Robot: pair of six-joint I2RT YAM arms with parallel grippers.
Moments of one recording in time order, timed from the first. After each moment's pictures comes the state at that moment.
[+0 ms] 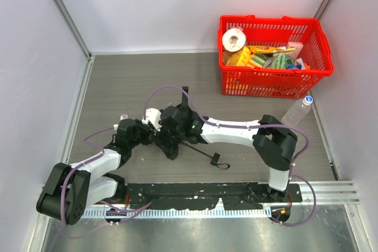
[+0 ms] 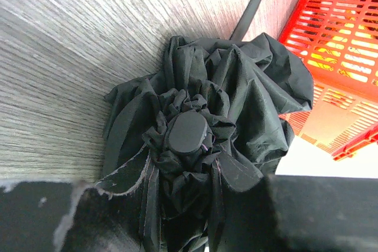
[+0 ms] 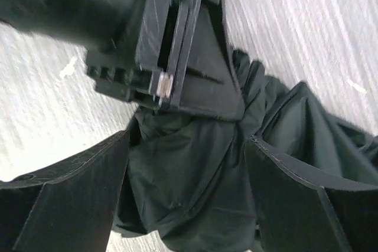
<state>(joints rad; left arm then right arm) -0.31 1.13 0.21 0.34 0.13 -1.39 1.09 1.83 1.29 -0.11 -0.05 -0.18</state>
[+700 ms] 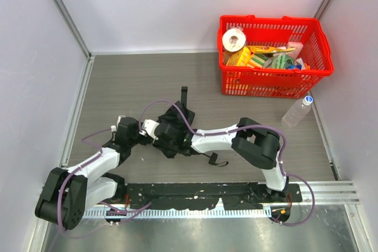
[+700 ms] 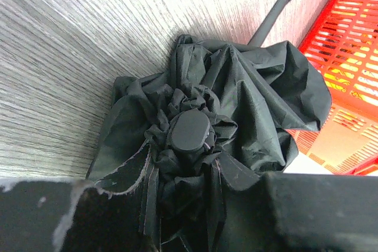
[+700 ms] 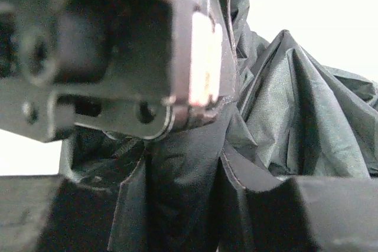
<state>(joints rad) -0.31 1.07 0.27 0.15 0.08 -1.43 1.17 2.00 1.21 0.07 0.34 -0.22</state>
